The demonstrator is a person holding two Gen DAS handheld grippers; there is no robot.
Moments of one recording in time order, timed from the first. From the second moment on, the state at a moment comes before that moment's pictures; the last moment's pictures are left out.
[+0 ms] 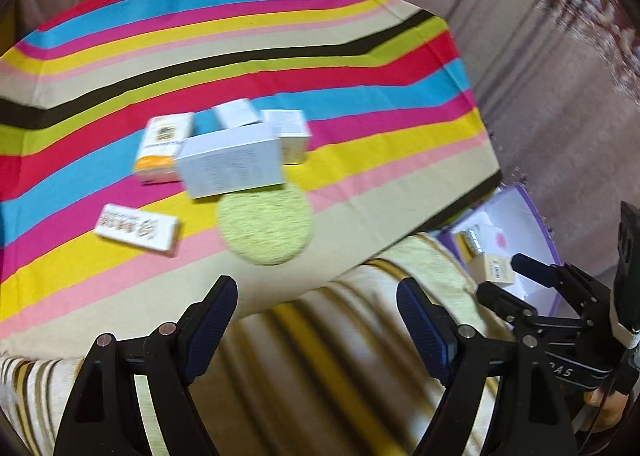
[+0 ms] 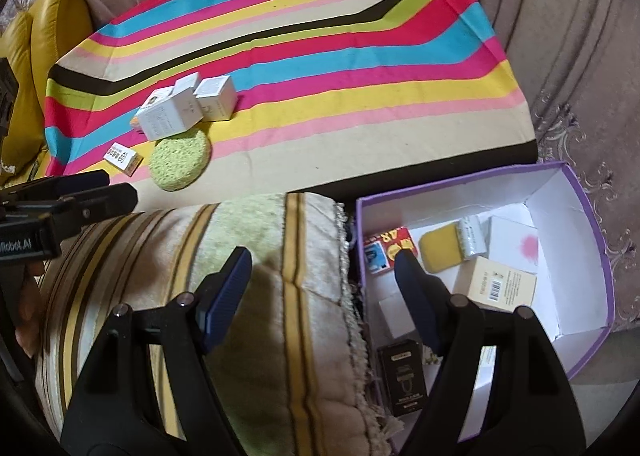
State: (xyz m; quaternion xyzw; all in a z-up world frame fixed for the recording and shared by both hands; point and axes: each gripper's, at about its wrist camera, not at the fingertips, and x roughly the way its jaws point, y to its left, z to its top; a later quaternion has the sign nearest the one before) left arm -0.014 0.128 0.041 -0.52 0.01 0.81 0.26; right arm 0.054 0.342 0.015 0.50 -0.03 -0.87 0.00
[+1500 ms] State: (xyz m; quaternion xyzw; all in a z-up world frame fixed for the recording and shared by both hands) left arm -0.109 0.064 -0.012 -0.57 0.09 0.80 0.19; right arm -0.007 0.235 0.003 0.50 0.03 -0.87 0.07
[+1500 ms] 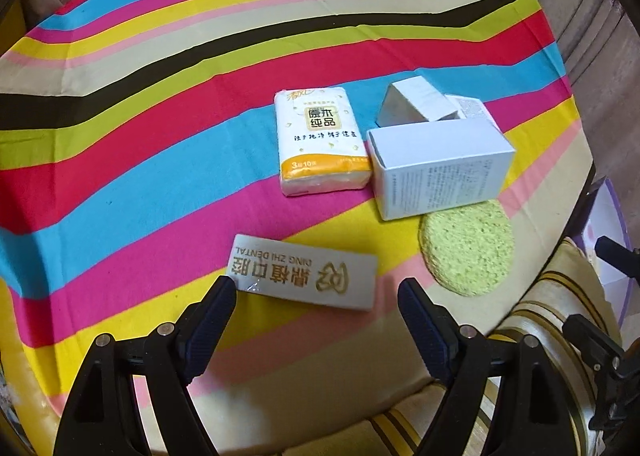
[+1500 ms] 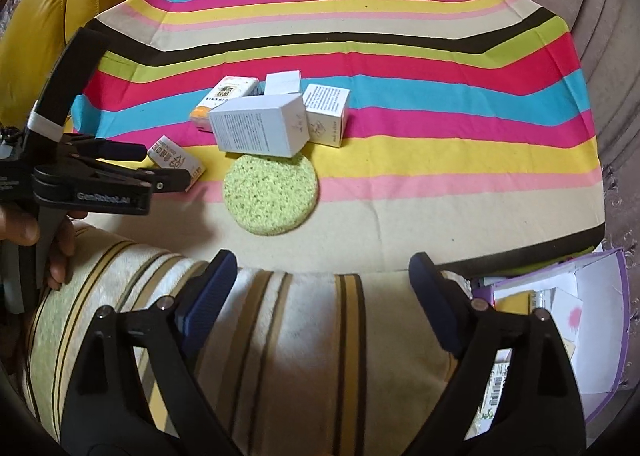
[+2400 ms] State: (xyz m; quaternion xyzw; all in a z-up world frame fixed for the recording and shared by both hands) left arm -0.122 0.067 -0.025 -0.55 0.16 0.78 0.24; right arm -0.050 0.194 0.005 0.48 0.03 -0.88 0.04
